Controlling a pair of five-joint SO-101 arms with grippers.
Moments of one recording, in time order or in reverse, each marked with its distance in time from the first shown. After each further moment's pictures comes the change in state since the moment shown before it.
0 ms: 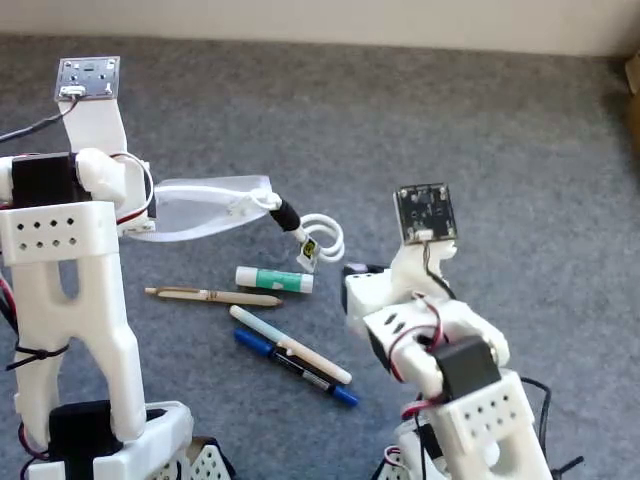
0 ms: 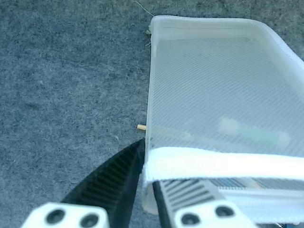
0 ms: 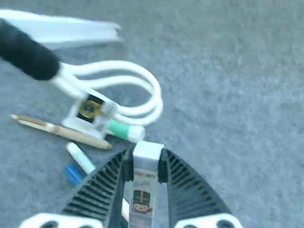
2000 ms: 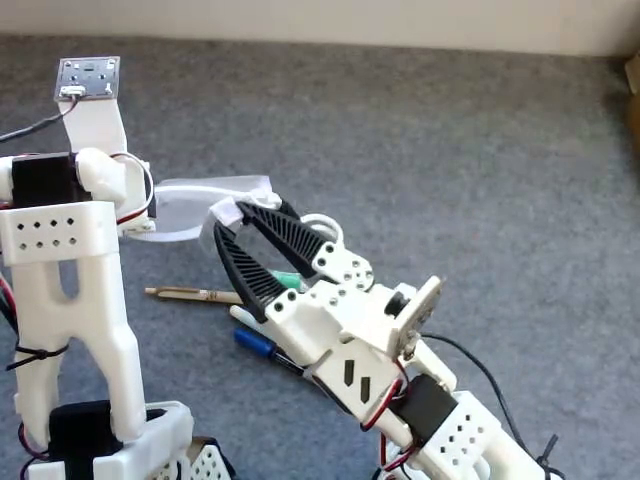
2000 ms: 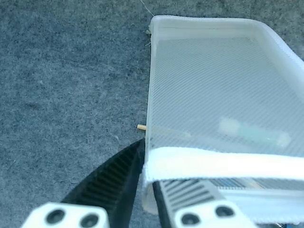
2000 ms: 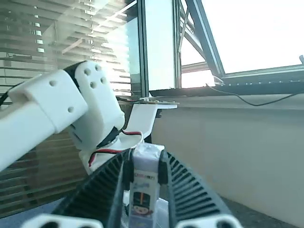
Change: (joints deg) left arm 0.0 0.0 0.0 0.0 0.0; right arm -23.3 -8.3 17.9 -74.0 8.4
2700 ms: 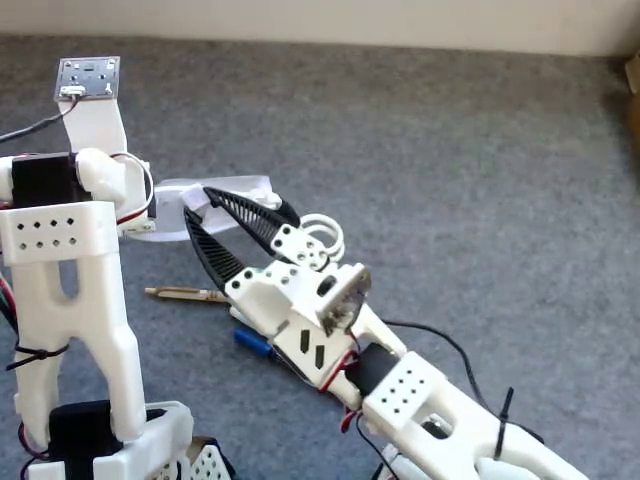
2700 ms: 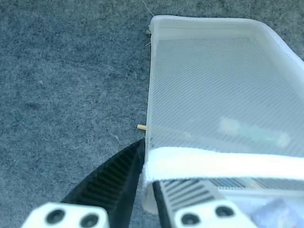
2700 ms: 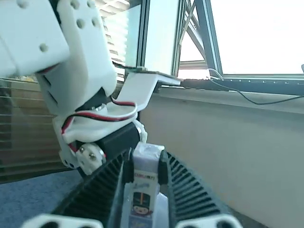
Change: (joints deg) left arm 0.0 0.0 0.0 0.0 0.0; right arm -0.3 28.8 0.0 -26.0 8.2
